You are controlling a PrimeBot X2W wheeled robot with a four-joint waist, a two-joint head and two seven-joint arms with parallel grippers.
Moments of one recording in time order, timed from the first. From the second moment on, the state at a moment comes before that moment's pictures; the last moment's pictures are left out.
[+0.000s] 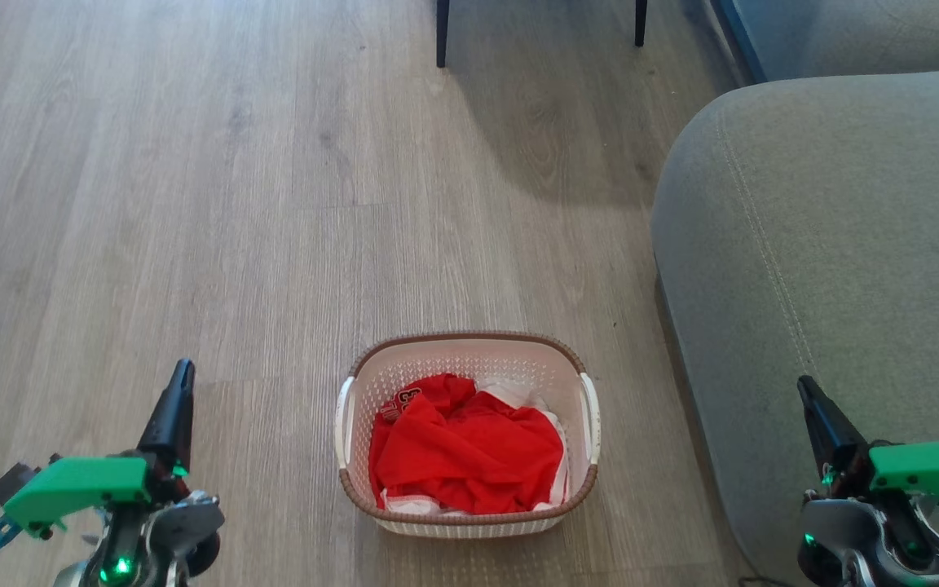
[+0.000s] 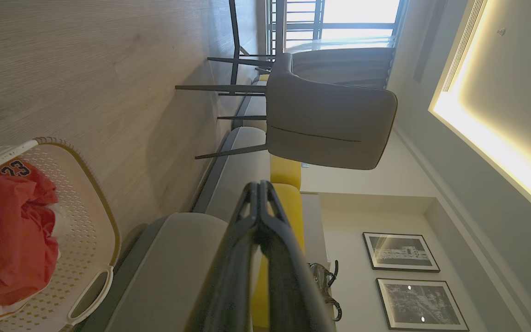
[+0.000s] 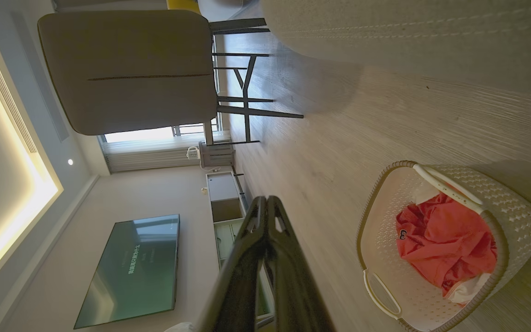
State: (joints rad) left arm -0.06 0.05 0.08 0.28 -1.61 -0.12 0.11; right arm -0.06 -0.04 -0.13 0.28 1.62 0.13 0.11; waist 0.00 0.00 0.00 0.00
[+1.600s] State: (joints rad) left arm 0.01 0.04 0.05 0.34 -1.61 -0.12 0.08; right arm 0.00 -0.03 -0.10 0.35 1.61 0.13 0.08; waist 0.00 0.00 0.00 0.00
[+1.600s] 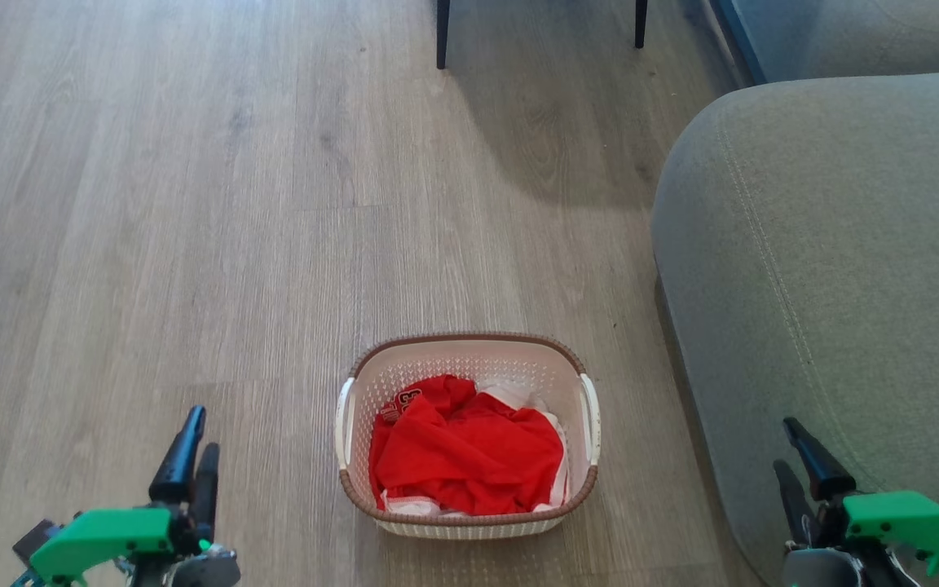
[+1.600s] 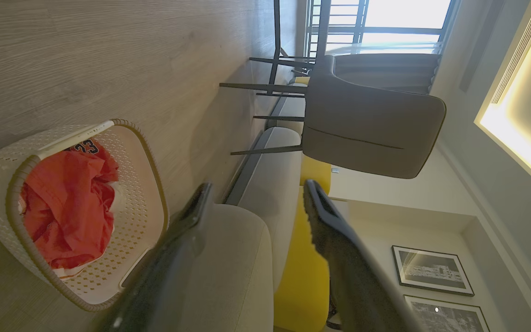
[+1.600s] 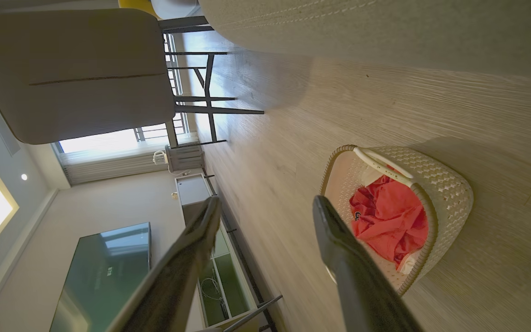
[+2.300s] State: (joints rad) left arm 0.01 0.04 0.01 0.26 -1.41 -0.10 0.02; right arm 0.00 -0.03 -0.07 0.30 1.43 0.13 0.02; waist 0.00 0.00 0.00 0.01
